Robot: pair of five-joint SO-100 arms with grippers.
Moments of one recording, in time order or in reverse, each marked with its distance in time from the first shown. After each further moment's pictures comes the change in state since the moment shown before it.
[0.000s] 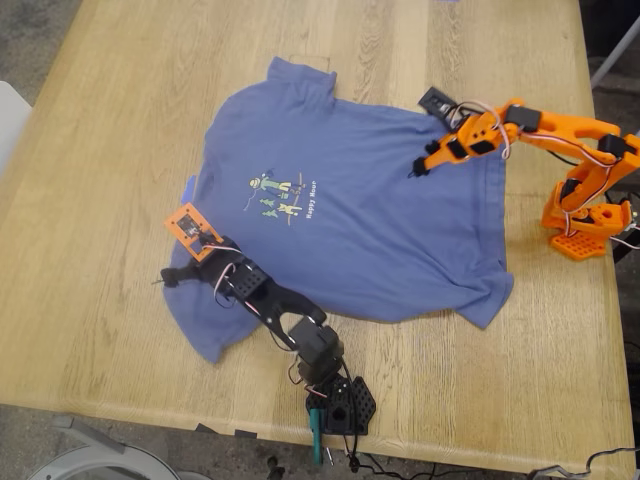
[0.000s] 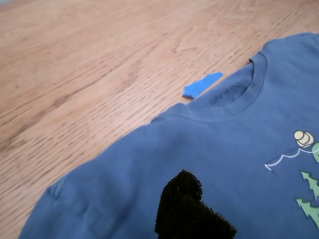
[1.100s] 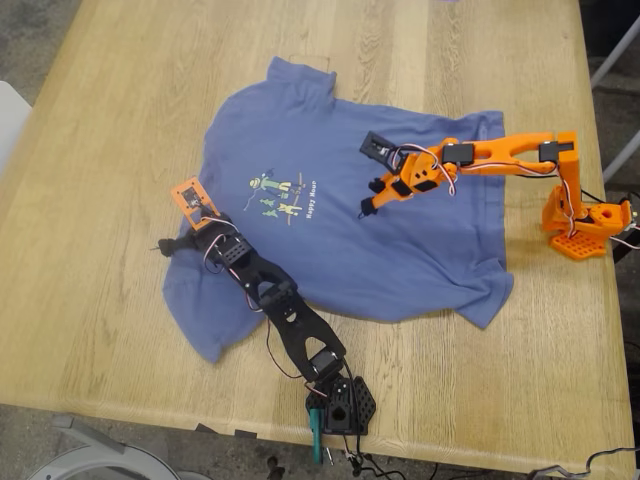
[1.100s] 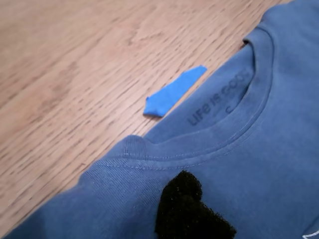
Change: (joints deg) arm 0 5.6 -46.1 -47.1 2.3 2.6; arm 1 -9.9 -35.7 -25.0 -14.1 1.2
